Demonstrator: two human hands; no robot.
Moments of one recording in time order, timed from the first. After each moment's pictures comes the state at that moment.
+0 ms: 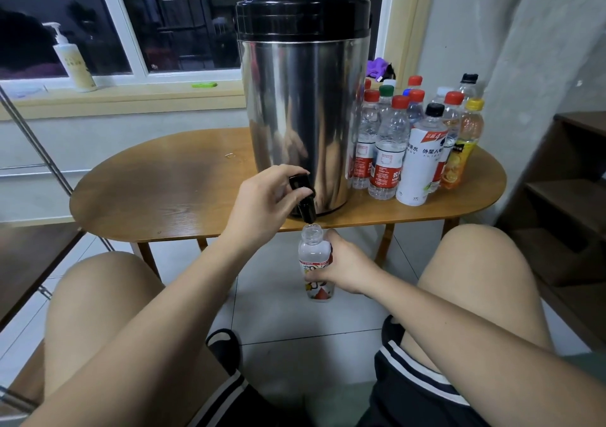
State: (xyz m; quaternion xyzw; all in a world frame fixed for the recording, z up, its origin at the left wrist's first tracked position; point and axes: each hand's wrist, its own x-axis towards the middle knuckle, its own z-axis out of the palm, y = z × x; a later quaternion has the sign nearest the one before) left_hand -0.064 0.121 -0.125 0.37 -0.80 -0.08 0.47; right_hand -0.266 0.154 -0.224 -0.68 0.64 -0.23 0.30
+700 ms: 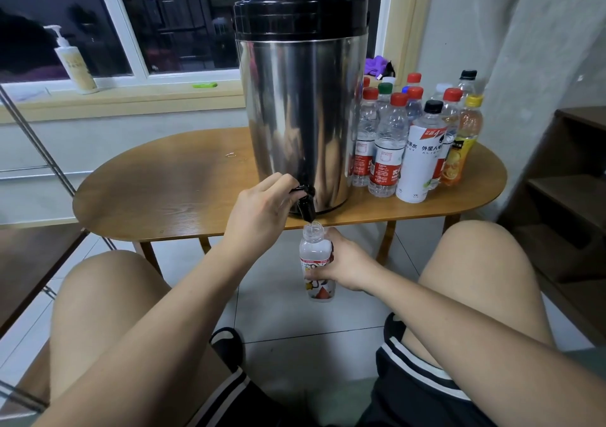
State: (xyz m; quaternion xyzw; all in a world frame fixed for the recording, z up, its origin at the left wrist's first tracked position) left_hand -0.060 0.128 -0.136 0.35 -0.82 0.07 0.44; right_hand -0.267 0.155 -0.225 -0.67 0.63 -0.24 0.31
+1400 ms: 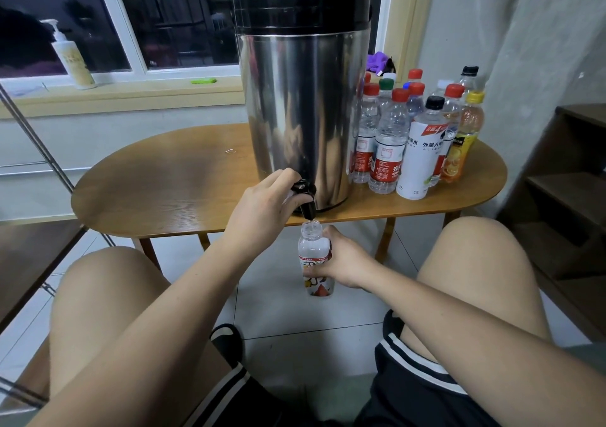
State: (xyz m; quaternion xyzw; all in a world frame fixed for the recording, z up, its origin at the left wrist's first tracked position) left_hand -0.062 0.131 -0.136 0.36 -0.83 0.02 0.42; right_hand -0.263 0.153 -0.225 -0.68 0.64 -0.20 0.29
